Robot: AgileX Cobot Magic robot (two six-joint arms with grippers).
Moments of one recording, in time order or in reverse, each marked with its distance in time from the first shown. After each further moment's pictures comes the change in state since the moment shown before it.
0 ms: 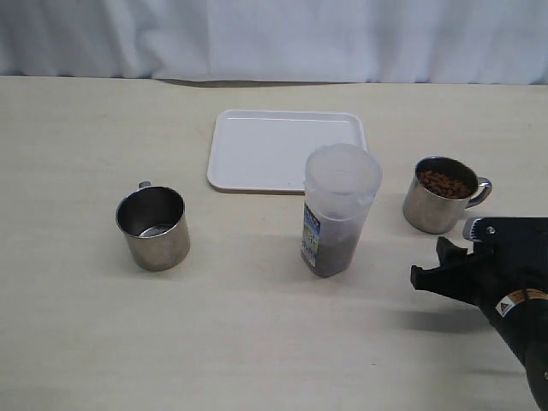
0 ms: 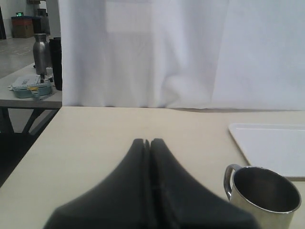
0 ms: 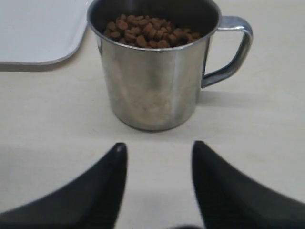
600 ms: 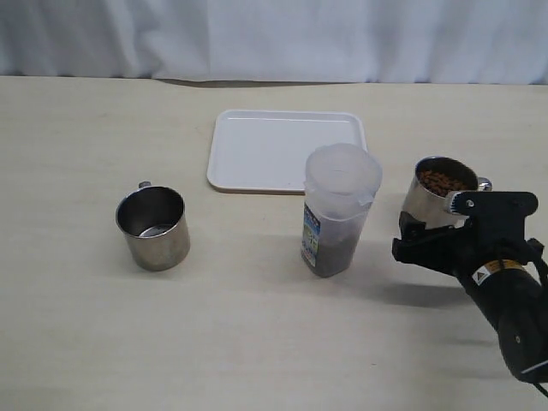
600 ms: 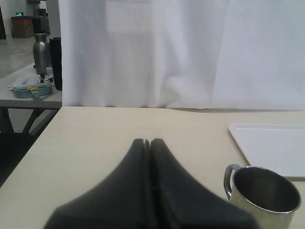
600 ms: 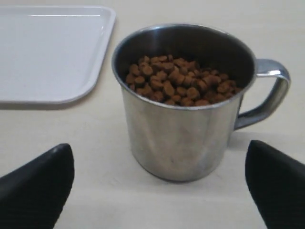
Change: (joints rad) left arm 0.000 0.000 0.000 0.000 0.000 0.000; right arm 0.000 0.002 -0.125 -0.006 0.060 -0.026
